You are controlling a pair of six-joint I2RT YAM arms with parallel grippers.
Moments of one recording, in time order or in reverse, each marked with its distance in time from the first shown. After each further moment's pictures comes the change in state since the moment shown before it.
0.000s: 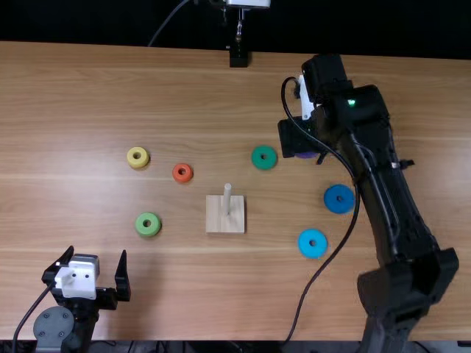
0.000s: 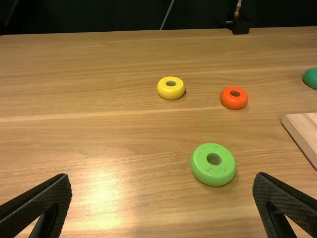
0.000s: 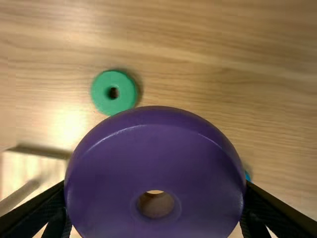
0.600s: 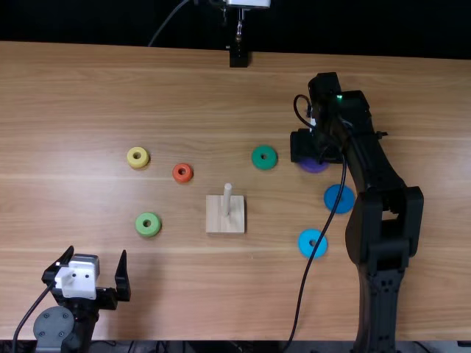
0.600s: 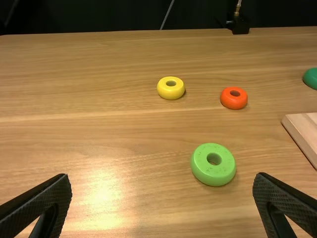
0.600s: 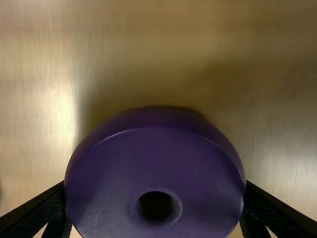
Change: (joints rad) left arm 0.000 0.000 0.000 0.000 0.000 0.000; right arm -0.134 0.387 0.010 0.107 0.000 0.075
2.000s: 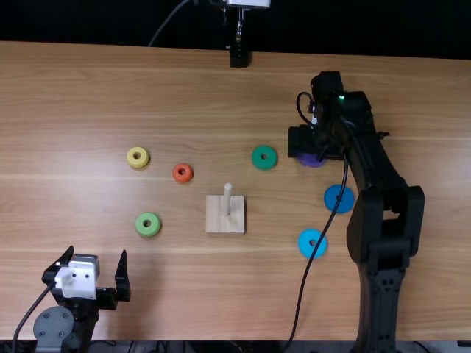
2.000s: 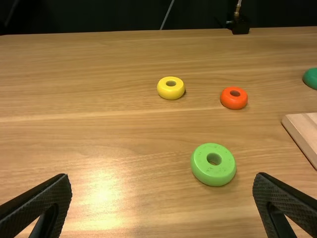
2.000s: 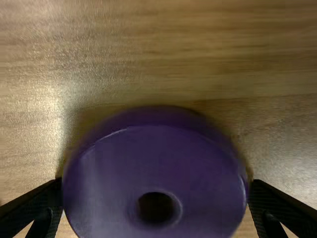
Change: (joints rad) left arm 0.000 0.000 0.000 0.000 0.000 0.000; right arm -0.012 0.010 -0.008 0.079 -0.003 0.014
